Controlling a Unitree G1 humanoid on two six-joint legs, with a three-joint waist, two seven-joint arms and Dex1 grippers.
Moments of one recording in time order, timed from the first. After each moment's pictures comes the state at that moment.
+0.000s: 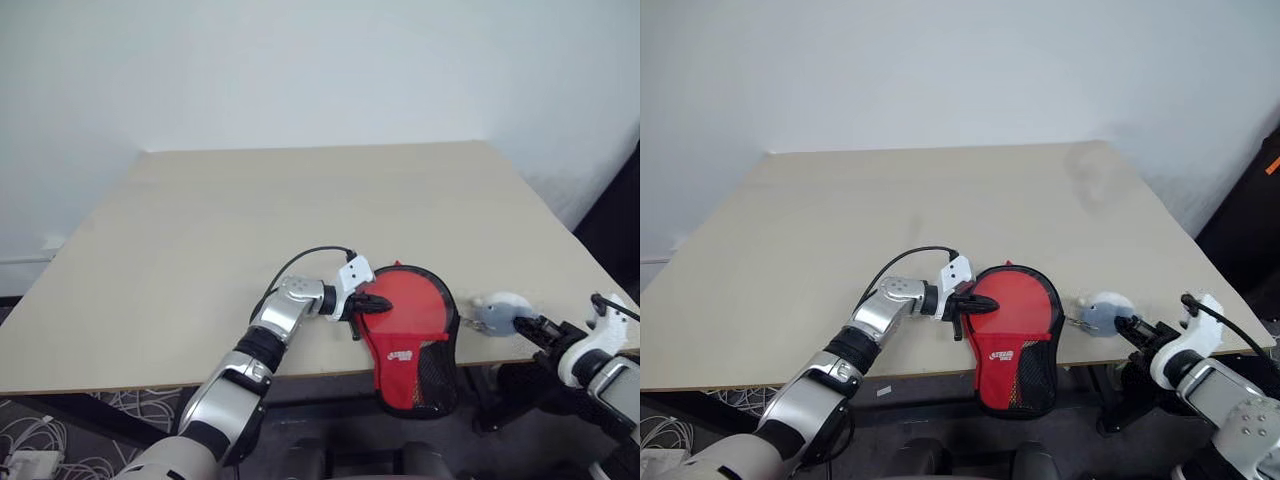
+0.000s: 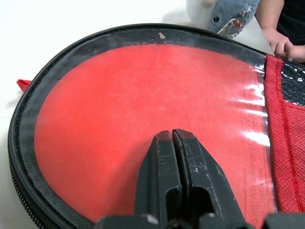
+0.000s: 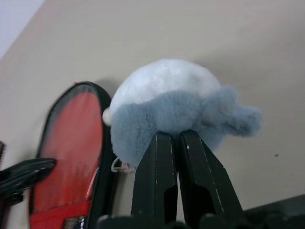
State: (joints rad) left arm -0.68 0.14 -0.34 0.70 -0.04 0.13 -1.05; right arm -0.11 -0.23 -0.95 -0.52 0.70 1.61 0.29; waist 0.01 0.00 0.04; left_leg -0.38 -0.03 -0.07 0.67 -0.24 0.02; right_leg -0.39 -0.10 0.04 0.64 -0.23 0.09
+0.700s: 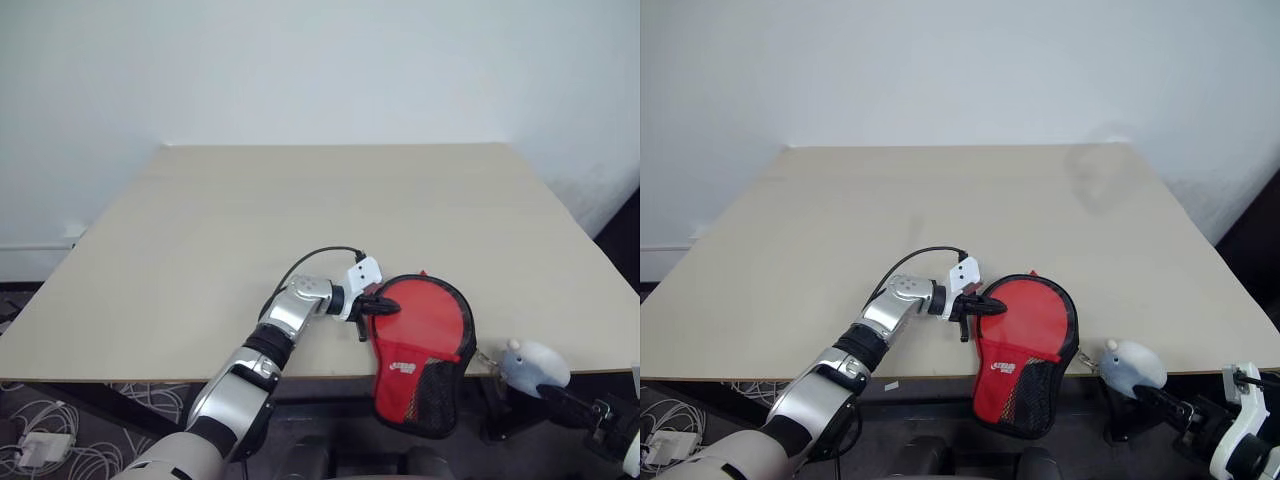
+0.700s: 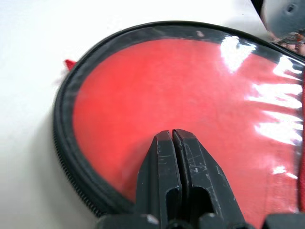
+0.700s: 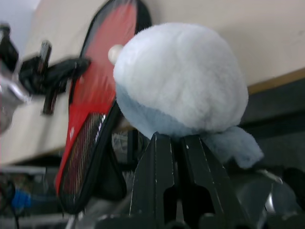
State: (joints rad) left arm -0.70 0.10 -0.34 0.75 -0.03 0.10 -1.07; right arm 0.51 -0.53 -0.87 -0.49 0.97 1.37 0.72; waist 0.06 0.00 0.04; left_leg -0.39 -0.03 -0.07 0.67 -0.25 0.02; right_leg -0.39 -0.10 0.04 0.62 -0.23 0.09
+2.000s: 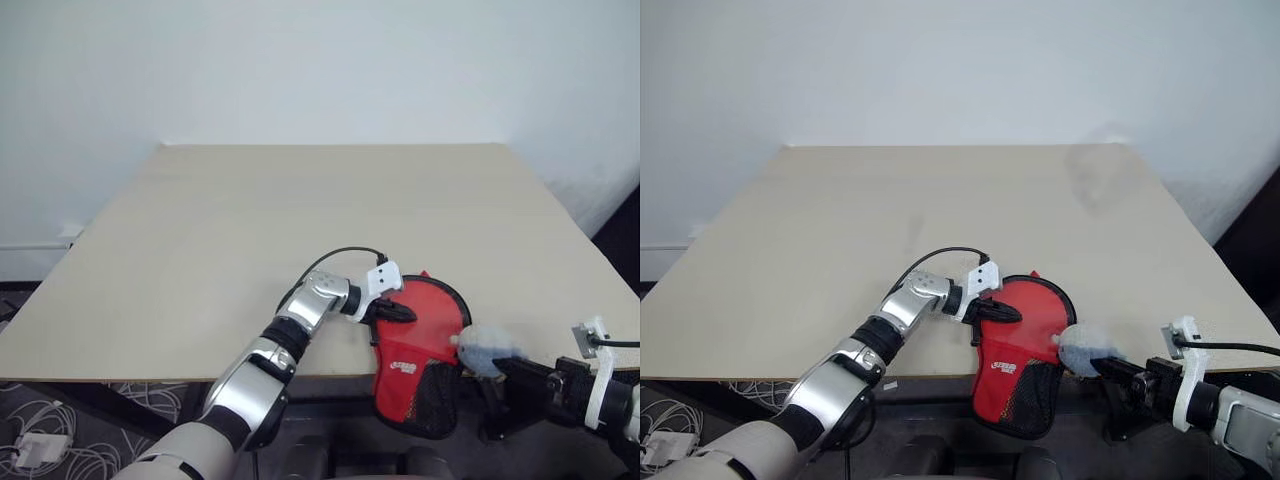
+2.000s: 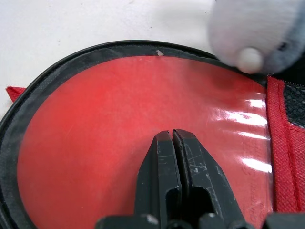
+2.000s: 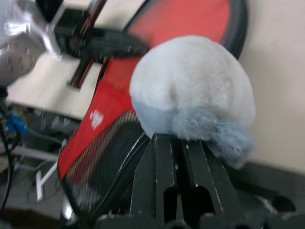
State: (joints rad) left arm -0.78 0.02 -0.38 0.86 0.03 0.05 -1.14; right arm 0.37 -0.71 -0.55 -0.46 0.95 1.17 0.77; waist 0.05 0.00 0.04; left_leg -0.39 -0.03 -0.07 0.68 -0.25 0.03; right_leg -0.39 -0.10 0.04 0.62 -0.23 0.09
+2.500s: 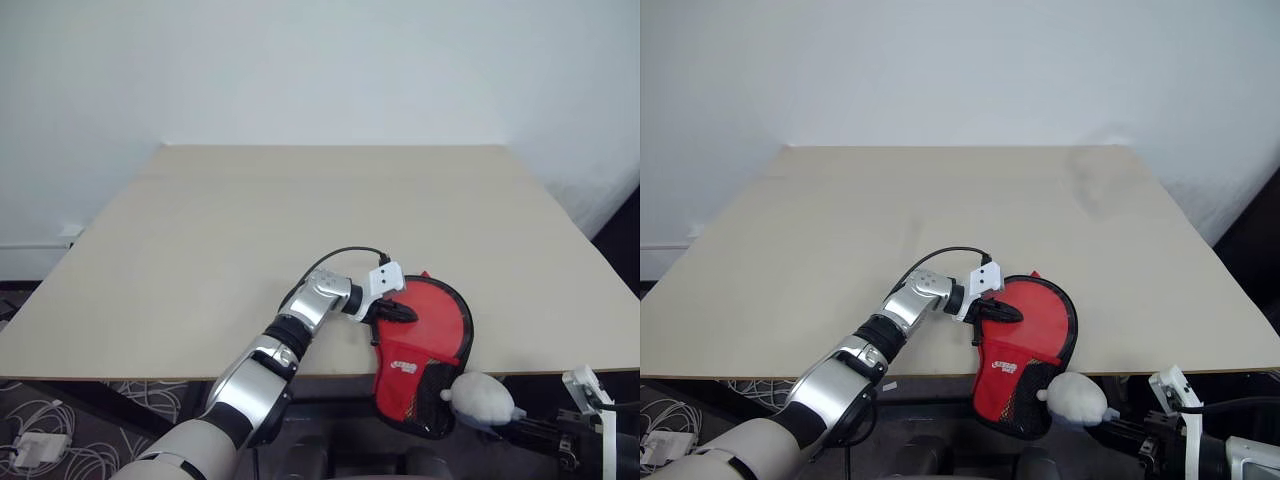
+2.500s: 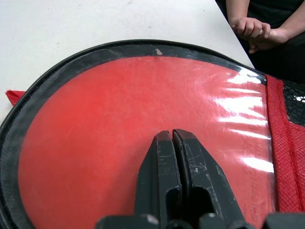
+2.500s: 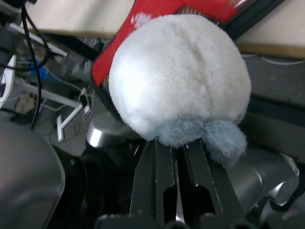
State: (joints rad) left arm -0.80 0.02 -0.38 0.89 0.04 0.01 -1.15; right arm 0.70 -0.79 -0.47 -0.57 0.87 0.95 0.96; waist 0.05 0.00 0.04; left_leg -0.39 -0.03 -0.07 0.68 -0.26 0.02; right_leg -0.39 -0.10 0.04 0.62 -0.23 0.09
